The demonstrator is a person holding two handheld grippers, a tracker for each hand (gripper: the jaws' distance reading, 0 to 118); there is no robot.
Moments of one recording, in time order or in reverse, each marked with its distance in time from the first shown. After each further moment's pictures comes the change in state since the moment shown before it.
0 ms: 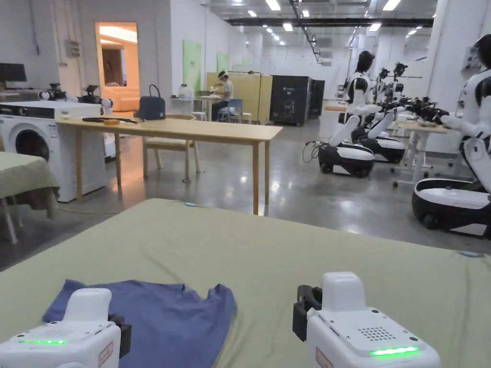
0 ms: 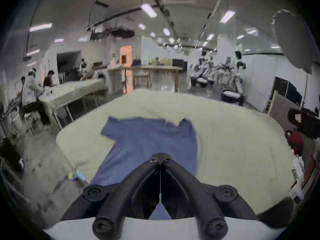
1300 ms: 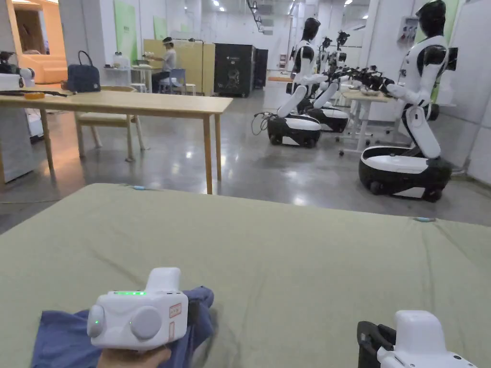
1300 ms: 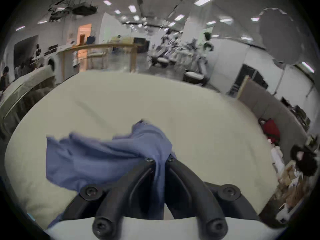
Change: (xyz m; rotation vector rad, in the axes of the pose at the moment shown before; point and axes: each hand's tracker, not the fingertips) left arm 0.091 0.062 -0.208 -0.164 -0.447 -0.080; right arm 0.081 -0.041 0.008 -0.117 -0.305 -0.125
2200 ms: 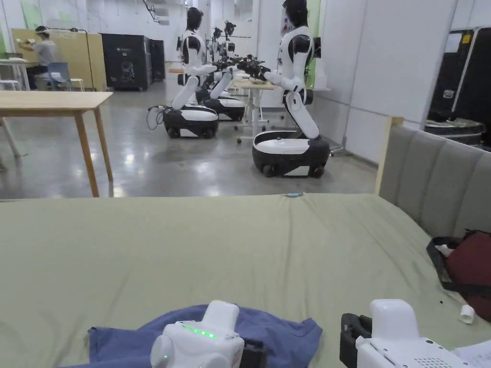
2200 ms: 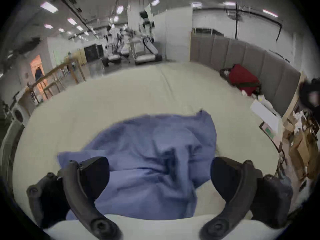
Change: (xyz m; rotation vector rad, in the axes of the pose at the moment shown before) left arm 0.342 -0.102 -0.075 -0.075 -0.139 -0.422; right arm 0.202 -0.031 0.078 -0.023 -0.239 -0.084
